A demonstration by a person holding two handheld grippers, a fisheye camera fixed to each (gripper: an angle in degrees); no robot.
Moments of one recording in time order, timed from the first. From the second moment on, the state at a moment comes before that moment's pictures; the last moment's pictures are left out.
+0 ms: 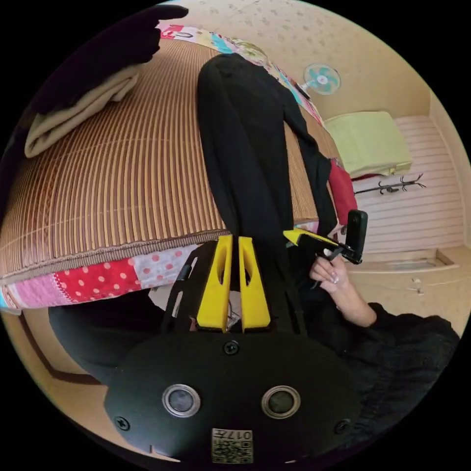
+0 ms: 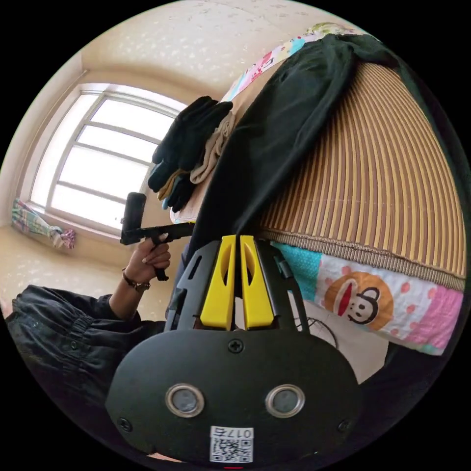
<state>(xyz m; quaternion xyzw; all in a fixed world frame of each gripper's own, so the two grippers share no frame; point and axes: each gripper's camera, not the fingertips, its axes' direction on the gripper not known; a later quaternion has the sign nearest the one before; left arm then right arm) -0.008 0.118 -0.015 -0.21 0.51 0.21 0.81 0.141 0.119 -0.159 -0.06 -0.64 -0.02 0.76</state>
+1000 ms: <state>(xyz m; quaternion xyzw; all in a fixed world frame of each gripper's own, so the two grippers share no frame) -0.055 0.122 -0.117 -0.11 0.62 0.20 0.75 0.540 0.343 -0.204 0.32 -0.50 0.19 0.78</state>
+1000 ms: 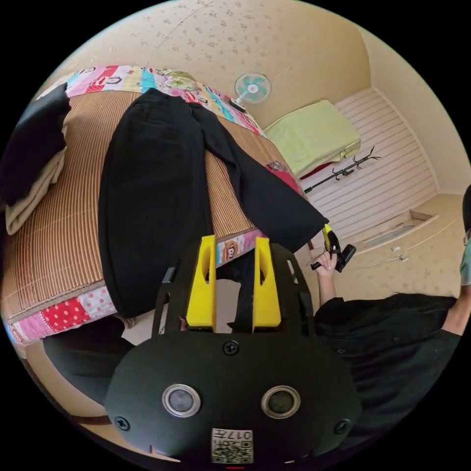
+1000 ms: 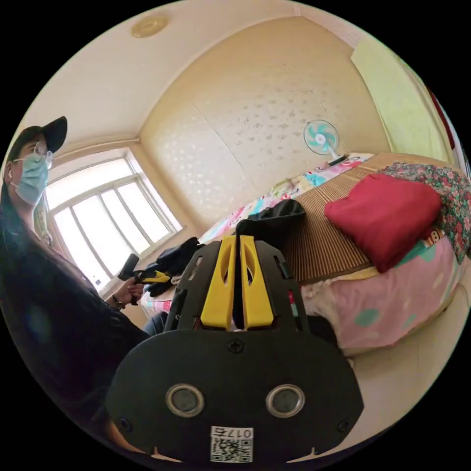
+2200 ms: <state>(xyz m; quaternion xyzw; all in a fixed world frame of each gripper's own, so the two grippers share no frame) 0.014 0.140 -0.180 -0.06 0.68 0.33 0.65 0.414 -0.135 0.070 -0.10 -0.48 0.15 0.86</state>
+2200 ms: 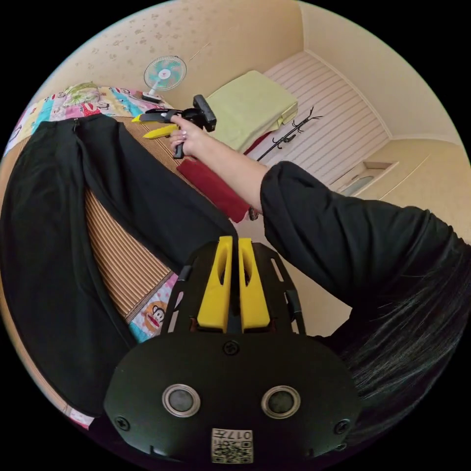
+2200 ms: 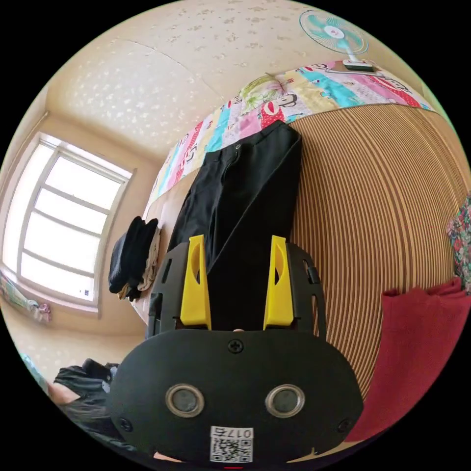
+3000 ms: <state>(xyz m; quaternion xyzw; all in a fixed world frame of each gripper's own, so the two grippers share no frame) -0.246 0.128 0.014 -0.18 0.56 0.03 0.81 0.057 -0.202 0.029 -0.02 -0.60 0.04 0.80</state>
